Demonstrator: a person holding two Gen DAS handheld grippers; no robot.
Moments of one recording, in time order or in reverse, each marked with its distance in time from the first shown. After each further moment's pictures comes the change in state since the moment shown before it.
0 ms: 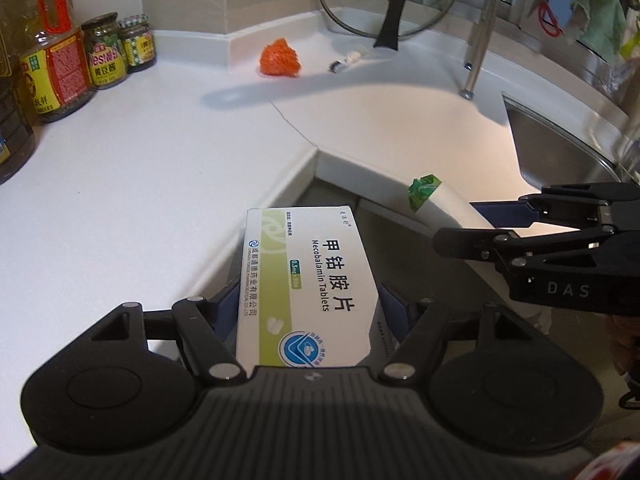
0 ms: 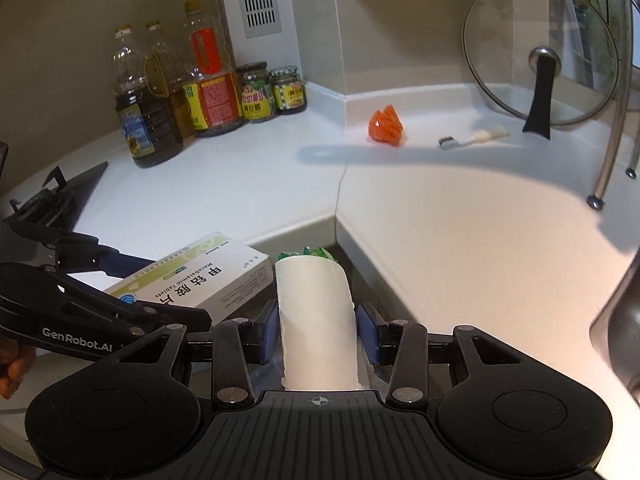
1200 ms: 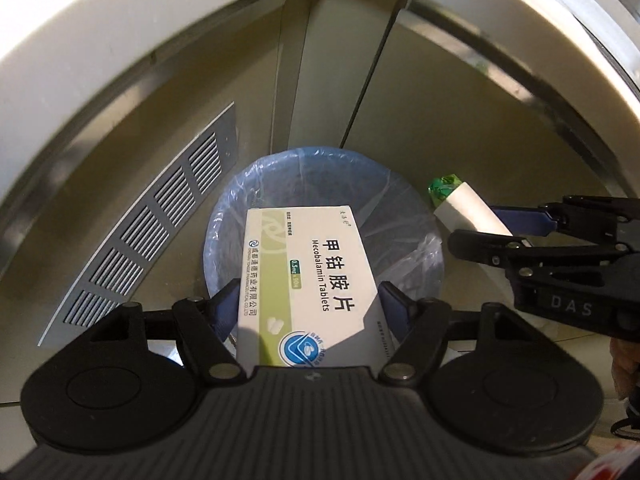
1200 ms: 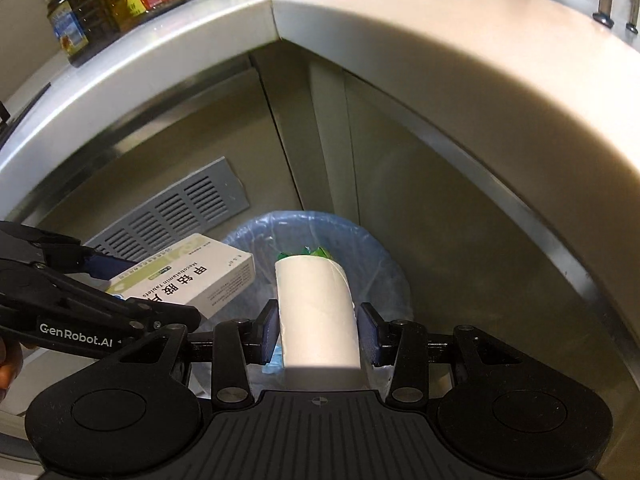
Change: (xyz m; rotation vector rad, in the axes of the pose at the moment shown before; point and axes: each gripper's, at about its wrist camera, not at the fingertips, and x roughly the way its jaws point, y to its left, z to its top) left arm 0.126 0.005 -0.081 -0.112 0.298 -0.007; right arm 0.089 -0.038 -0.094 0.124 0.251 -0.040
